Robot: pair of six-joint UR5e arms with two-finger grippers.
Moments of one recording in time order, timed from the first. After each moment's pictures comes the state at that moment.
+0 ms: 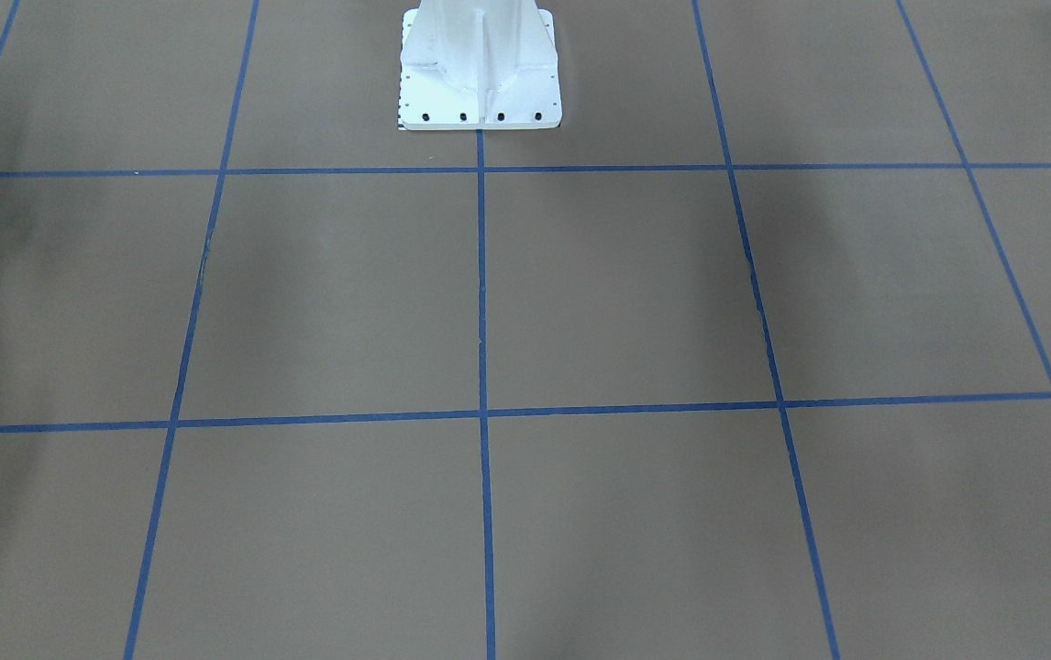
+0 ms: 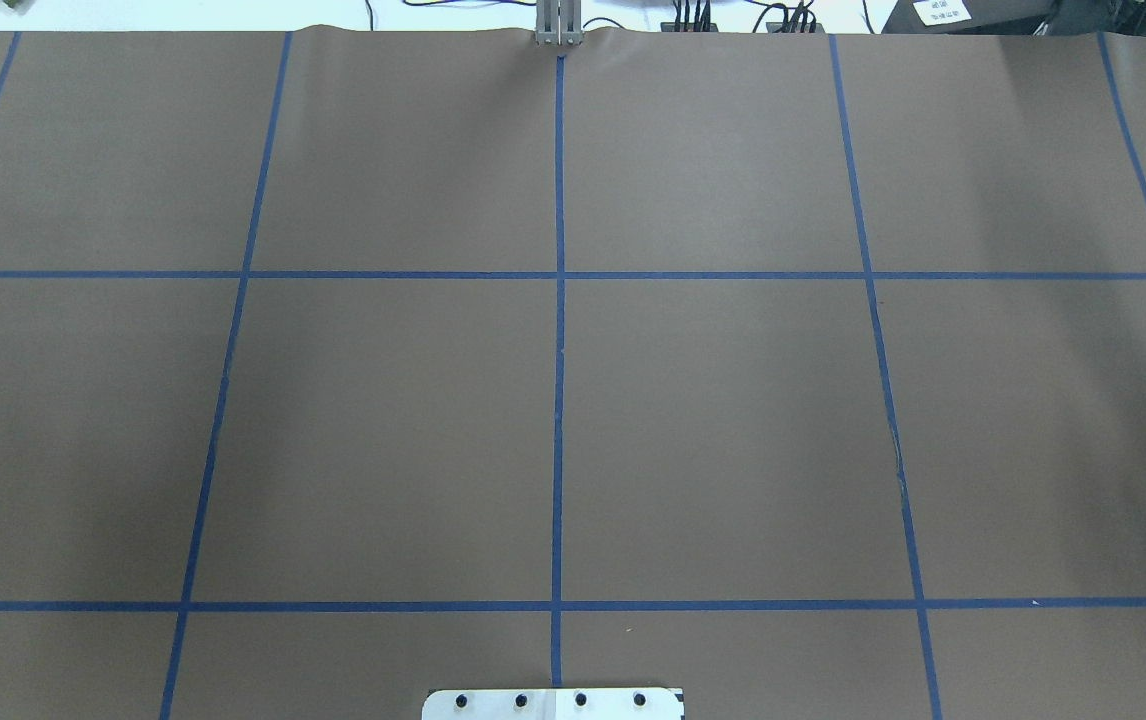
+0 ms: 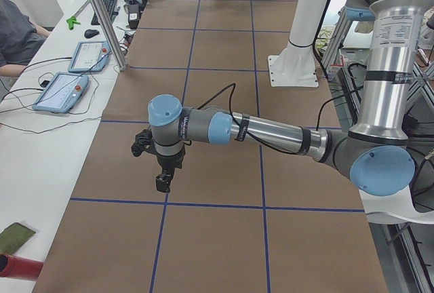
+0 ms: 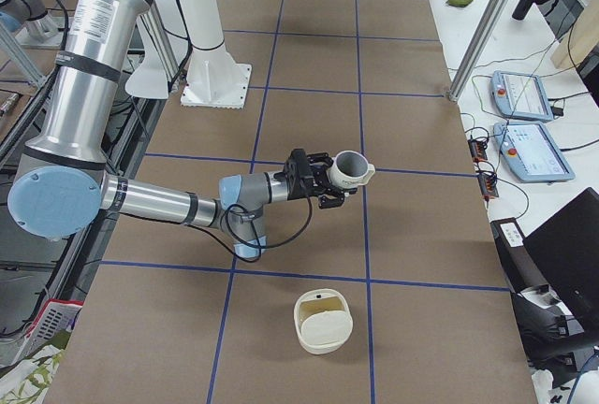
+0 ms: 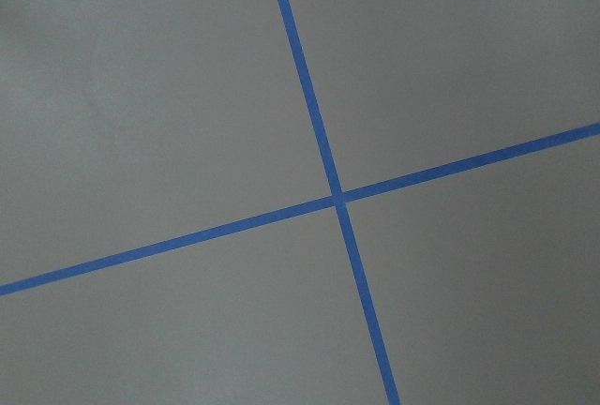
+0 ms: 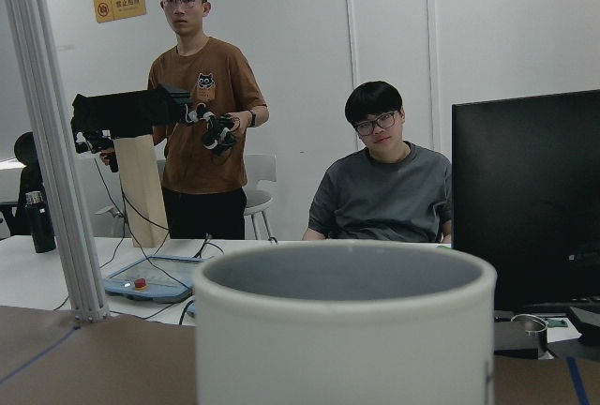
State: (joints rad) left arm -1.56 -1.64 -1.70 -1.49 -2.24 0.18; right arm 1.01 -1.83 1.49 0.43 1.38 0.82
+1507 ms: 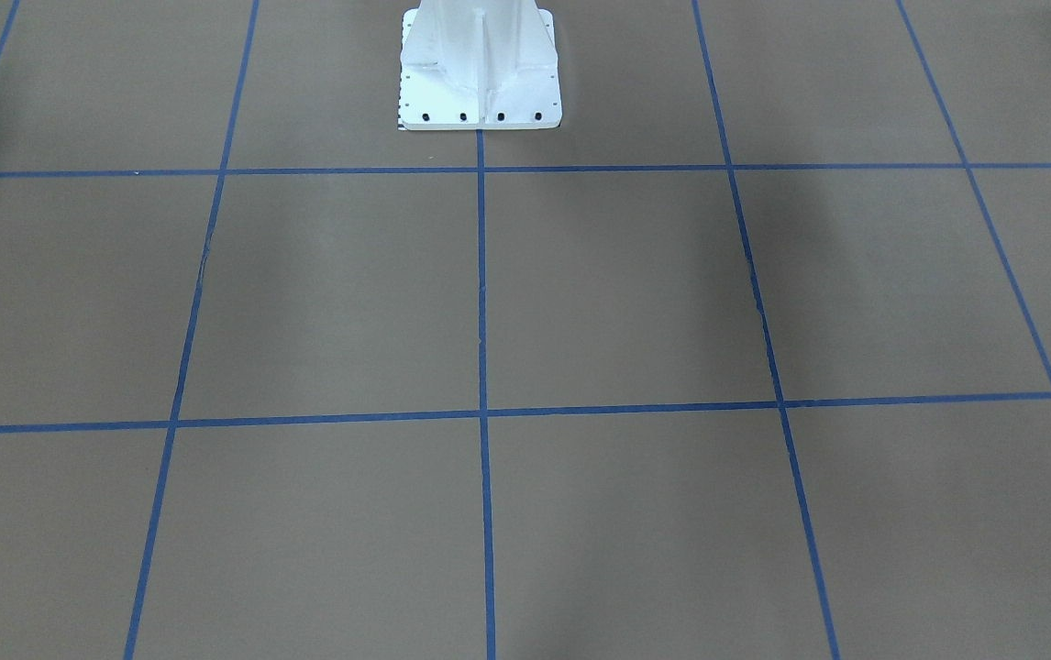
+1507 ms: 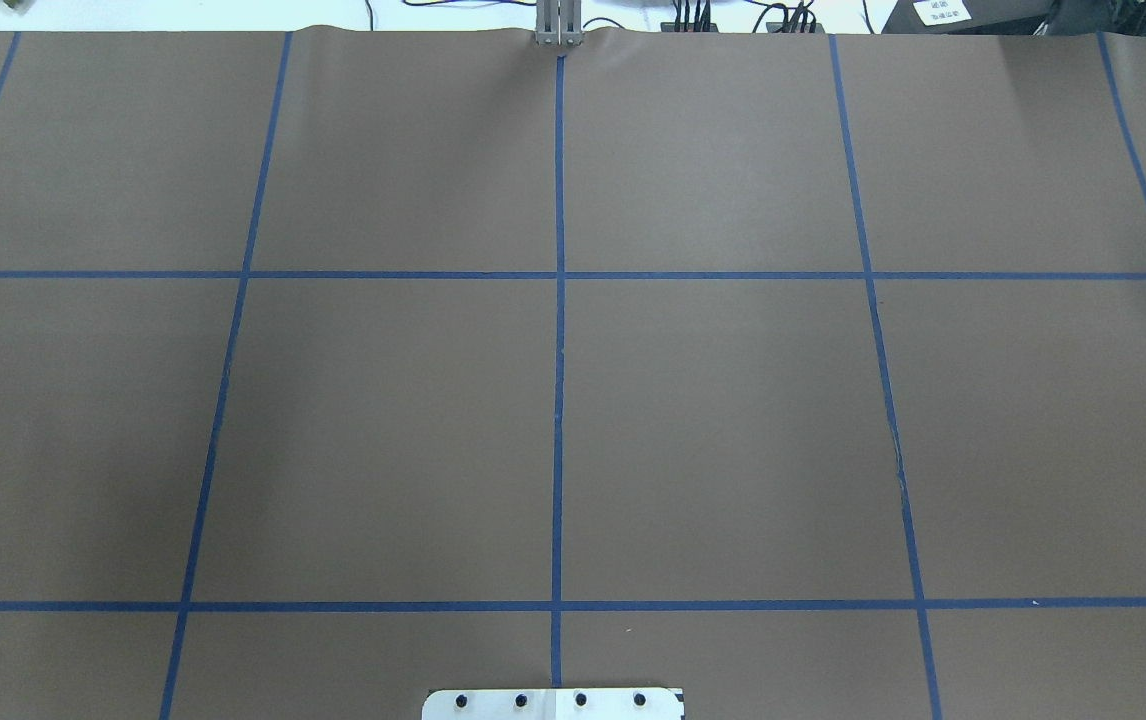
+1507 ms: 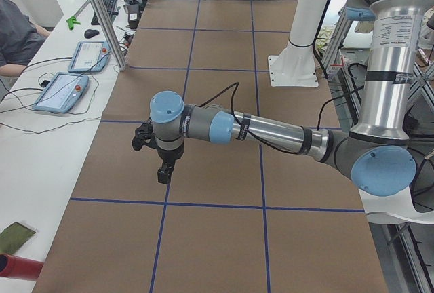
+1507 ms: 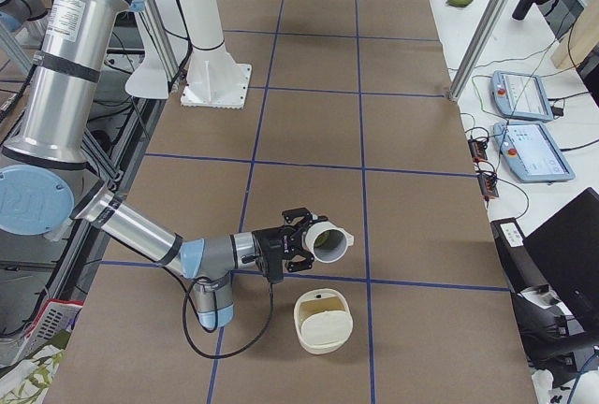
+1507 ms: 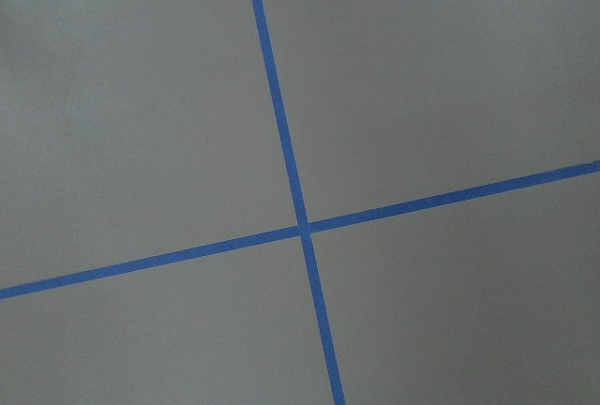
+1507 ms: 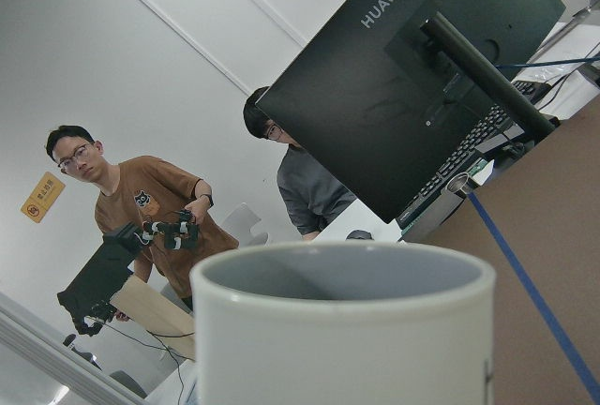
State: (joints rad) left arm -1.55 -1.63 -1.72 -1.54 -2.33 0.08; right arm 1.13 -1.86 1.14 0.82 1.47 1.62
